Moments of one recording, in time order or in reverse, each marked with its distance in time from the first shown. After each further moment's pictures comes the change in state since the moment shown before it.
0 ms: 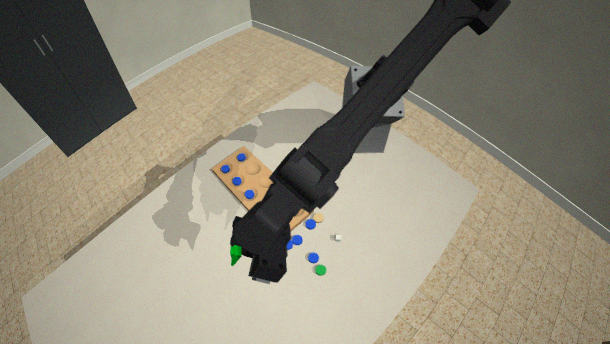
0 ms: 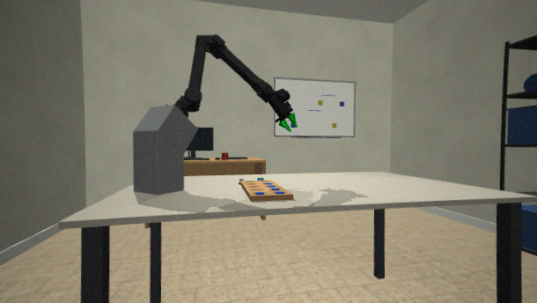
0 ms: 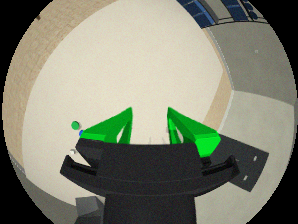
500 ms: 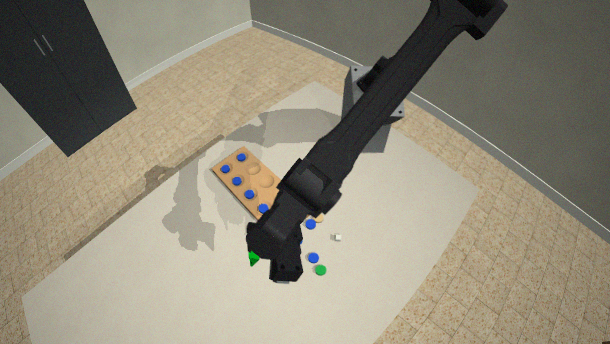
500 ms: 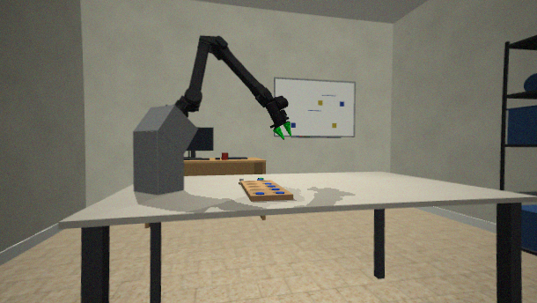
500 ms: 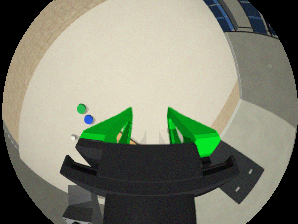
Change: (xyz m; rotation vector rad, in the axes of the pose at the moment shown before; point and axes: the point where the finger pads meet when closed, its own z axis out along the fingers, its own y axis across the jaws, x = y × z) arm 0.030 0.045 0.016 -0.124 0.060 -0.106
